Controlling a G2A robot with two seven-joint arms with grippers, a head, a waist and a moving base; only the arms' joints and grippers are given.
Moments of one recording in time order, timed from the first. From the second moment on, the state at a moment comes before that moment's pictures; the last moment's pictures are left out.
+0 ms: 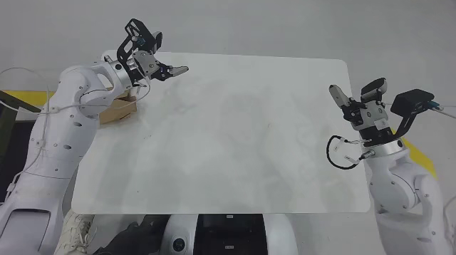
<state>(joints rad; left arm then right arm) 0.93 -0.87 -1.25 -1.46 0.95 -0.69 -0.24 -1.64 -1.17 1.62 -2.09 -0.81 -0.20 0.10</state>
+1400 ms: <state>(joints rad) 0.72 -0.84 -1.27 -0.90 0.16 -0.86 -0.96 -1.64 -1.17 1.62 -2.09 -0.81 -0.20 0.10</state>
